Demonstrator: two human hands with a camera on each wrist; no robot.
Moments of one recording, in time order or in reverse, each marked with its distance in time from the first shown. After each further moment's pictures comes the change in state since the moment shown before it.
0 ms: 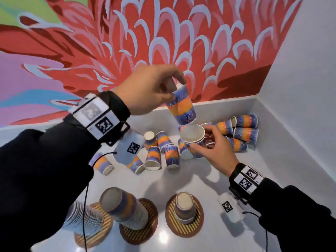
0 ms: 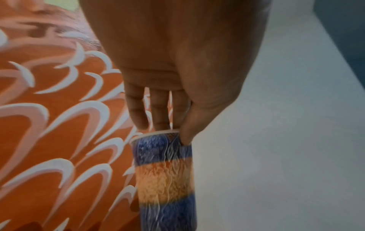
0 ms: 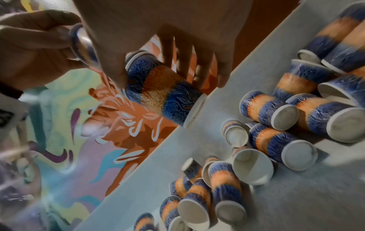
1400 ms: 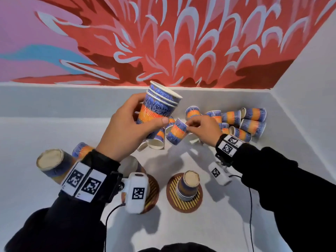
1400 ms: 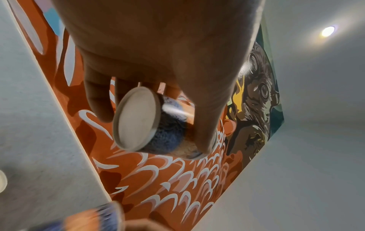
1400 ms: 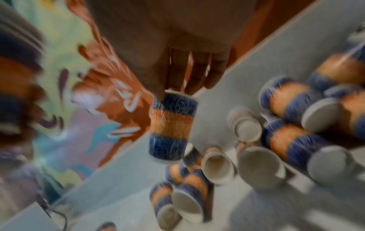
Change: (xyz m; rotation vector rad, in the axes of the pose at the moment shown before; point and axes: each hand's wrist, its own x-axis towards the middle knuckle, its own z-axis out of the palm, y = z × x) left_hand -0.160 -0.037 0.068 -0.636 0.373 -0.434; right_hand 0.050 0.000 0.062 -0.452 -0.267 0.012
